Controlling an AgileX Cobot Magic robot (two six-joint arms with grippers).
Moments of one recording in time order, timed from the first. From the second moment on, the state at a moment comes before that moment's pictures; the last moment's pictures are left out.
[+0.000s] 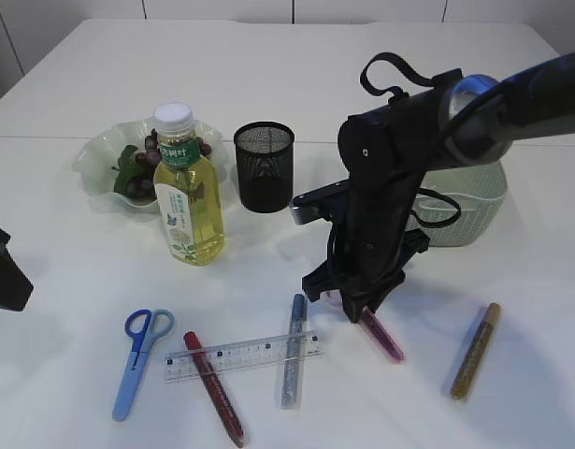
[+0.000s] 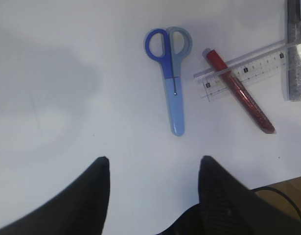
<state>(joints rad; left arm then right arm) -0.22 1.28 -0.86 -0.24 0.93 0.01 0.48 2.14 -1.46 0.00 0.94 0.02</state>
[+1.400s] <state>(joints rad) -0.22 1.28 -0.86 -0.25 0.93 0.01 0.21 2.18 -1.82 1.37 0.97 -1.27</state>
